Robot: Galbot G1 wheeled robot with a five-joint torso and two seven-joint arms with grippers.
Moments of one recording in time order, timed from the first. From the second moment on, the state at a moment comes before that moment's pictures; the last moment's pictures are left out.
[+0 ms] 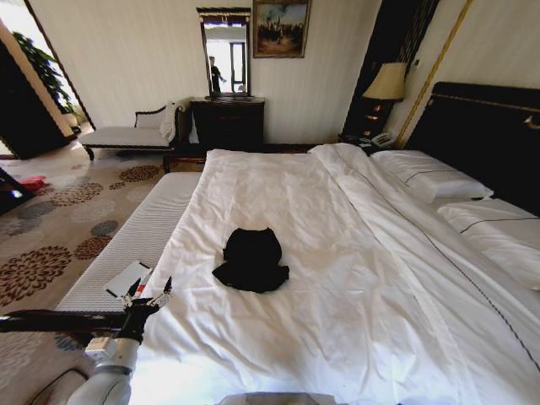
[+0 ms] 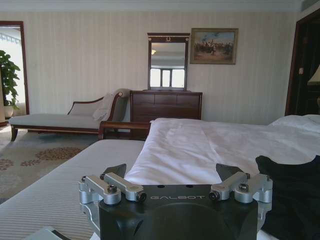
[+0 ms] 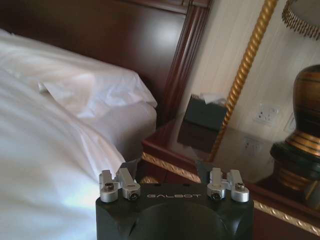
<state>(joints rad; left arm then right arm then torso) 1.83 -1.14 -0.76 -2.12 -0.51 -0.15 -0.07 -1.72 1.12 1.44 1.22 0.59 0.10 0.27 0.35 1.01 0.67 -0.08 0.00</state>
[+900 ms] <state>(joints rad) 1.83 -1.15 -0.75 -2.16 -0.48 -0.14 -0.08 -1.83 1.31 1.32 1.90 0.52 0.22 0.14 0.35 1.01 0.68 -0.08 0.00</state>
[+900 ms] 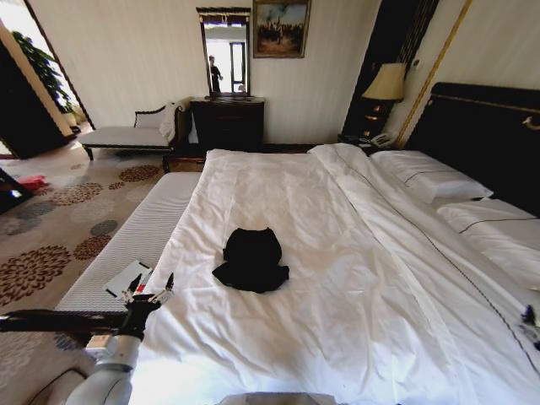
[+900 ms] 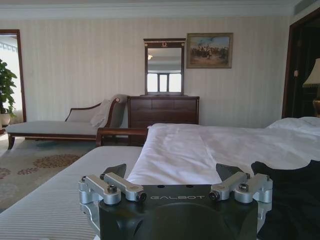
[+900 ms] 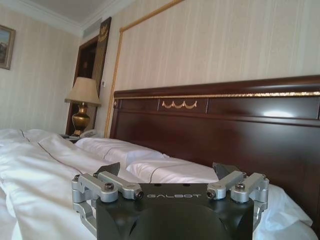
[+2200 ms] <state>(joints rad) 1.44 -0.90 -0.50 -2.08 -0.64 0.10 -0.18 -1.74 0.95 0.92 2.26 0.75 -0.05 0.03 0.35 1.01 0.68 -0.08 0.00</state>
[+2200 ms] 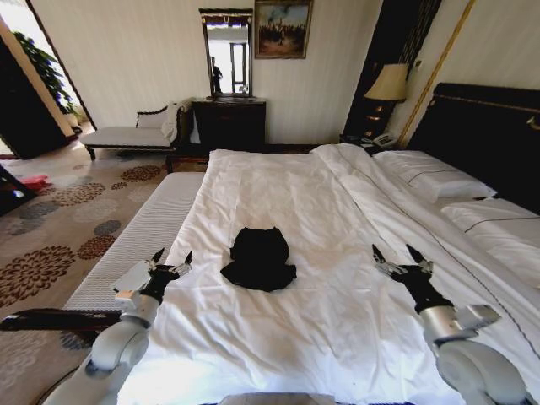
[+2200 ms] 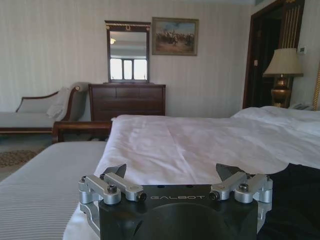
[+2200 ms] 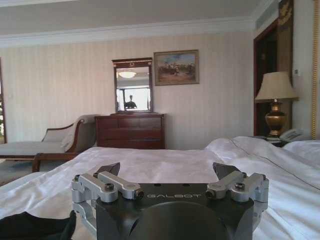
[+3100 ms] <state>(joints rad) 0.82 -0.97 0.03 -1.68 -0.87 0.19 -0.25 -1.69 0.93 0.88 2.20 0.72 -0.07 0.04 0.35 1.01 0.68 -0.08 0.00</state>
